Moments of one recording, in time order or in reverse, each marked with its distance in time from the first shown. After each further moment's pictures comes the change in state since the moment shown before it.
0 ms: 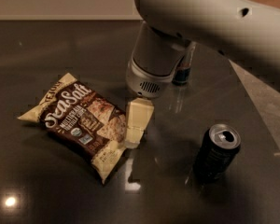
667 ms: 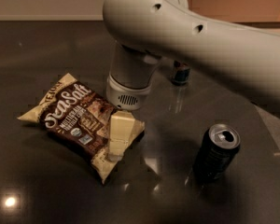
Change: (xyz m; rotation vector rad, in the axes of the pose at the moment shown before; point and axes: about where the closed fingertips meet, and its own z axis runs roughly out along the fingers) arm -0.027 0.019 0.036 -0.075 0.037 -0.015
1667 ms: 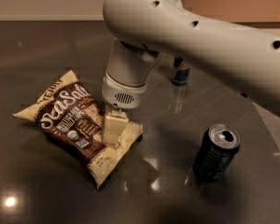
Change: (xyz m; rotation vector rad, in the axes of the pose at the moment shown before) arm -0.014 0.007 0.006 -0.092 -0.051 -0.023
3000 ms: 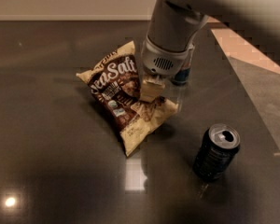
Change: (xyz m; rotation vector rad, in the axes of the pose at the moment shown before) arm 0.065 -0.048 -0.078 0.164 0.063 0.129
